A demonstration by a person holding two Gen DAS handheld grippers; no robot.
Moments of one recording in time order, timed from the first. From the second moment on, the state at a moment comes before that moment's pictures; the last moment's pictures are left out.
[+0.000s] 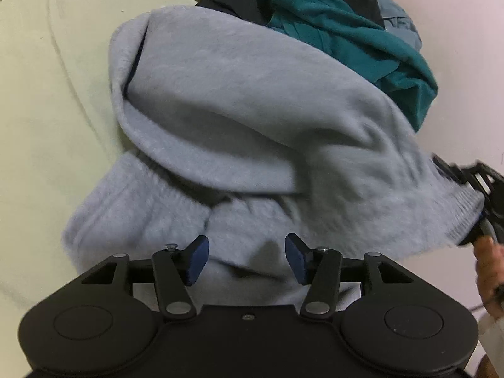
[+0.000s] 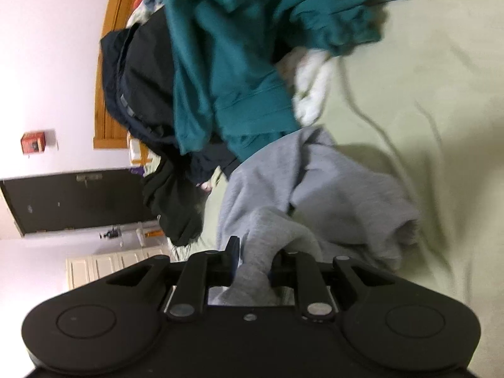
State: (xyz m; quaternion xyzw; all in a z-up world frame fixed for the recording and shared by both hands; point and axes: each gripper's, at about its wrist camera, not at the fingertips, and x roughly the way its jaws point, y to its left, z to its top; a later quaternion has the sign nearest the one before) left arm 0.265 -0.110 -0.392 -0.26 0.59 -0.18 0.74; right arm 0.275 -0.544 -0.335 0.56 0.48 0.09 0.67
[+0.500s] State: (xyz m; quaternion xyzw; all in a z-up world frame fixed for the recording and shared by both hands) left arm 0.293 -0.130 -0.461 -0.36 0.64 -0.24 0.64; right arm 0.228 -0.597 -0.383 0.58 0.49 0.06 0.66
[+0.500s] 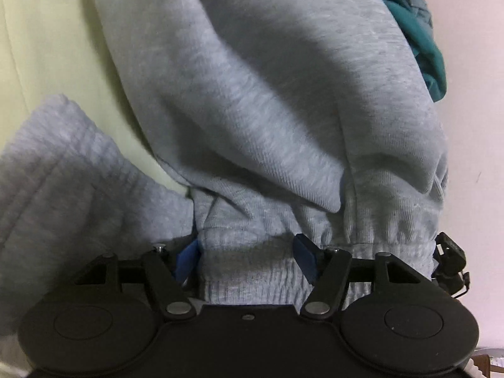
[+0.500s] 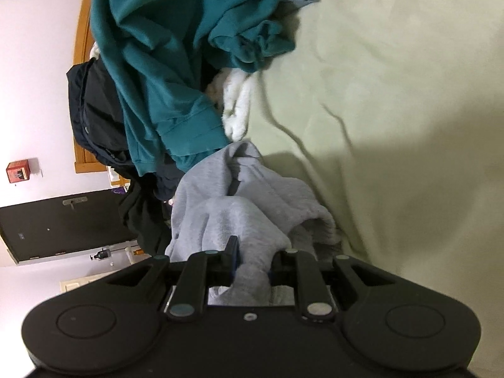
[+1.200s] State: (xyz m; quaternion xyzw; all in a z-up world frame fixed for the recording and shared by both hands) left arm 0.226 -0.064 -0.263 -0.32 0.52 -0.26 0.75; right arm 0.180 -0.553 -0.322 0.53 0.50 0.12 0.67
